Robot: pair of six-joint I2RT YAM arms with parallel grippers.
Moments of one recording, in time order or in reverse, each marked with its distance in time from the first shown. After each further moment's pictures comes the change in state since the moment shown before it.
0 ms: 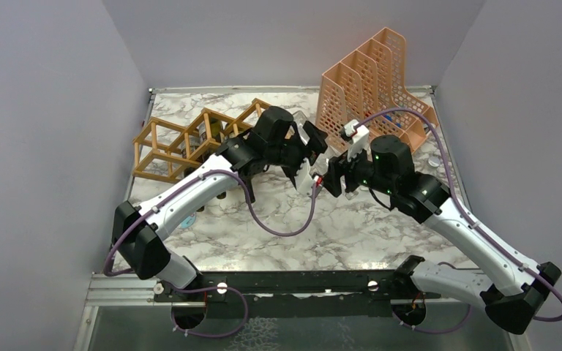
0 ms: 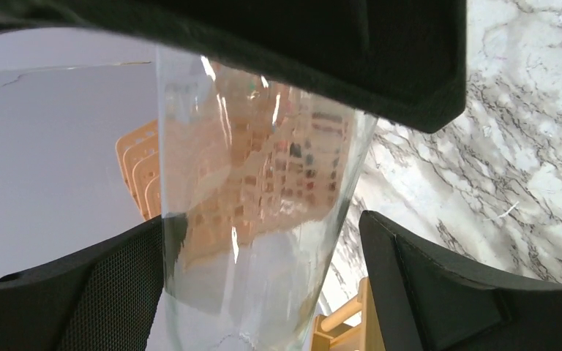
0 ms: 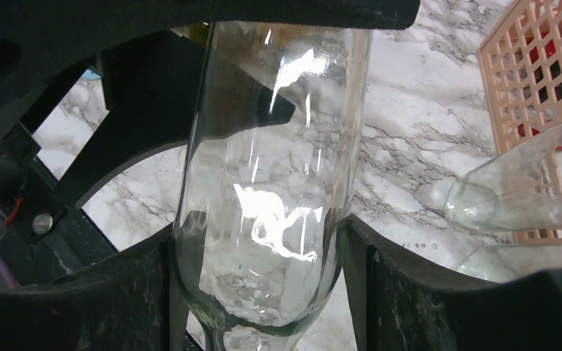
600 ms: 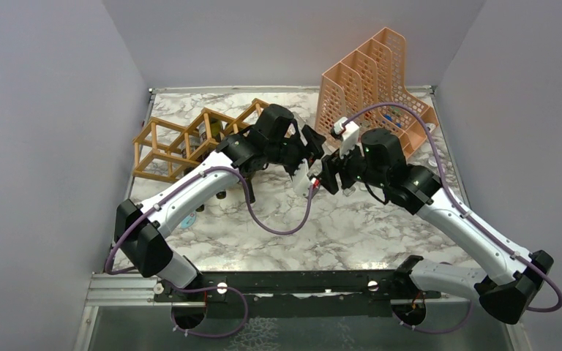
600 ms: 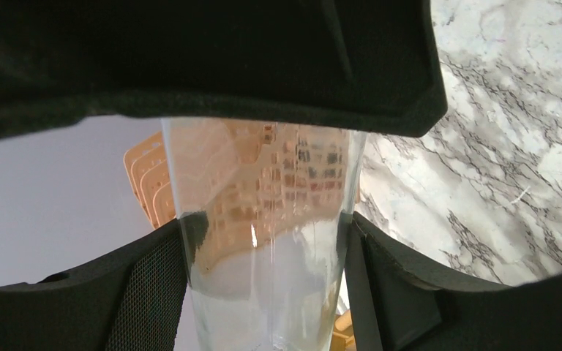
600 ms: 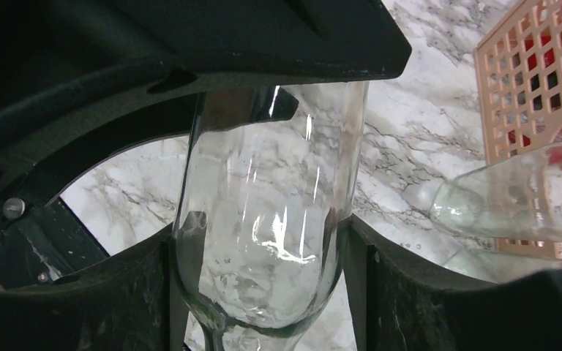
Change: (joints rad) left arm 0.007 0.004 0.012 -0.022 0.019 0.094; right arm 0.000 0.078 0.068 -0.052 -0.005 -0.061
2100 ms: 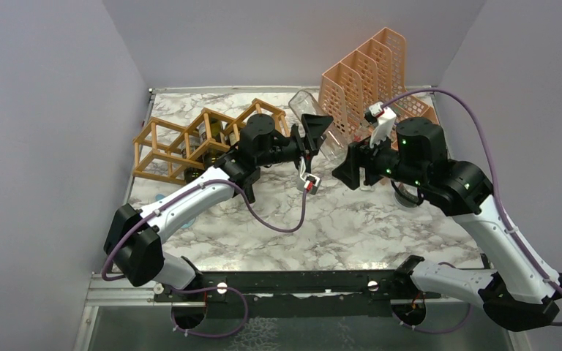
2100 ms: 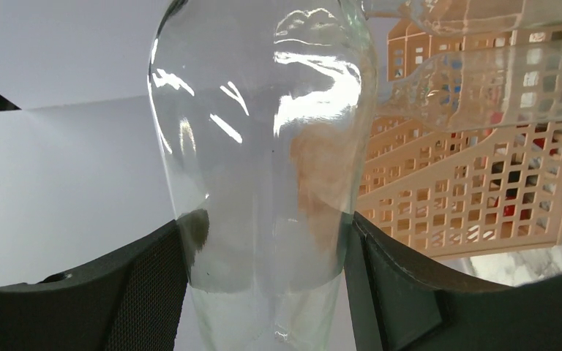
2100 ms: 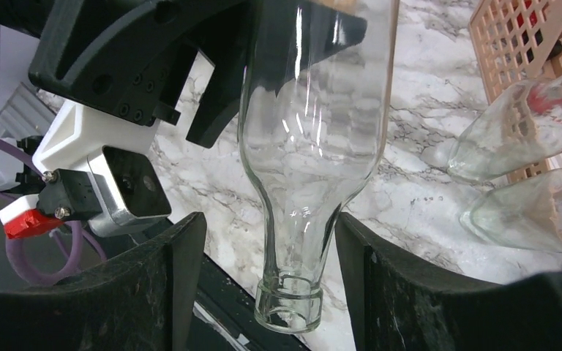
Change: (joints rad) left arm 0.019 -0.081 -0.289 0.734 0.074 -0.021; right arm -0.001 -0.058 0.305 -0.342 0.012 0.182
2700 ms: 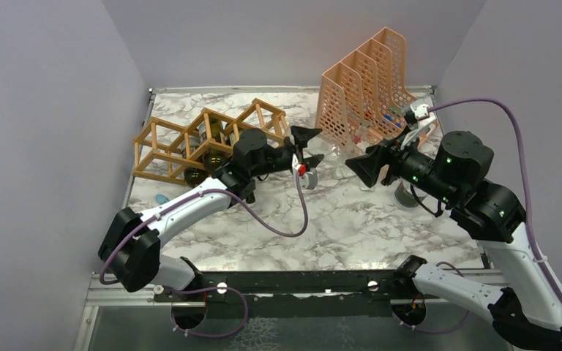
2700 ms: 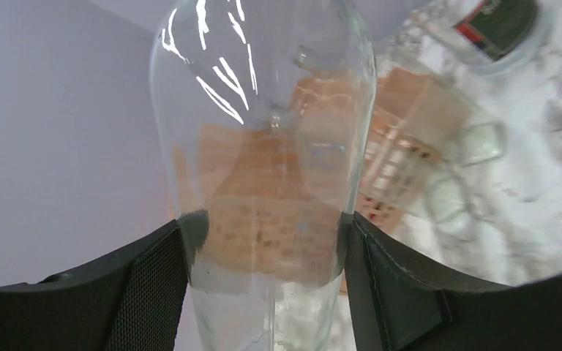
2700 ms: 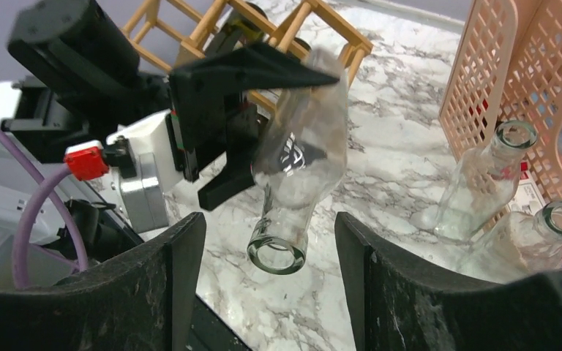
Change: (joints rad) left arm 0.008 -0.065 -0.213 0.198 0.002 -0.704; right arm 0.000 -0.158 -0.035 0.167 0.051 0.019
